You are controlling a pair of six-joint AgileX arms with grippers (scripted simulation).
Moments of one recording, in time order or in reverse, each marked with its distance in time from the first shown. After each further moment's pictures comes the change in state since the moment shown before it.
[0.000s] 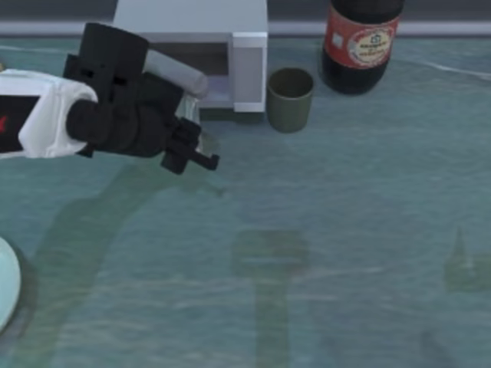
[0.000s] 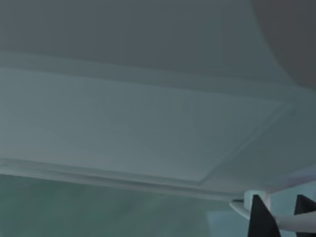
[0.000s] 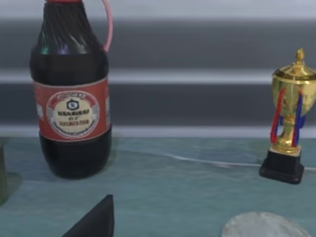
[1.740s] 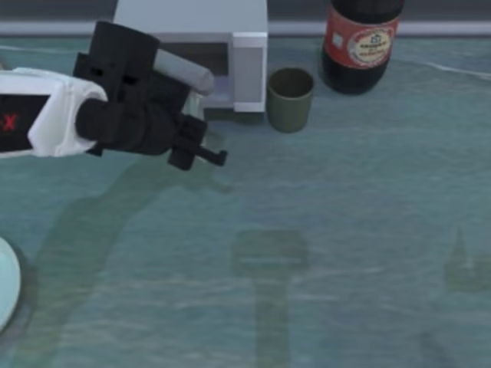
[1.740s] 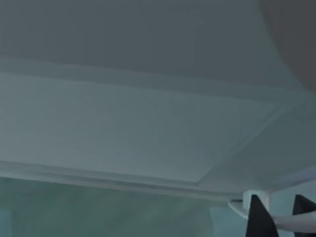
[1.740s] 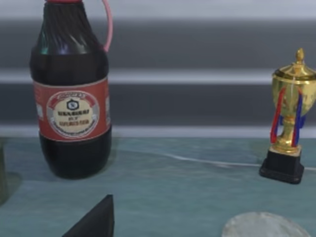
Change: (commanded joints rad) left arm -0.013 0.012 0.016 0.005 -0.039 -0.040; right arm 0.000 0.000 0.000 0.000 0.000 0.000
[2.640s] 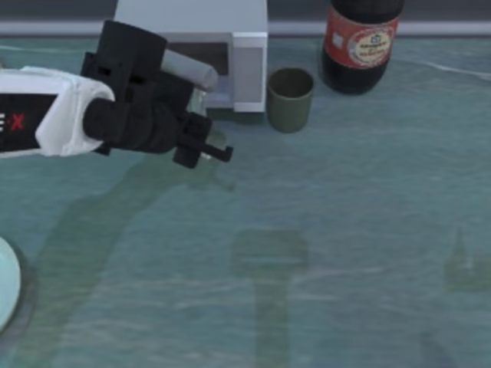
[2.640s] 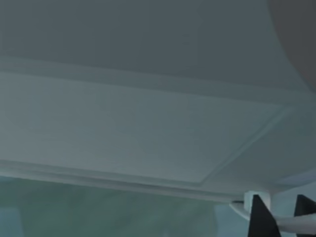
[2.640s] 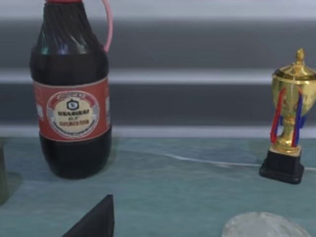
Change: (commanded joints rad) left arm -0.015 0.013 0.016 0.005 -0.040 -0.041; right arm 0.000 0.000 0.000 0.000 0.000 0.000
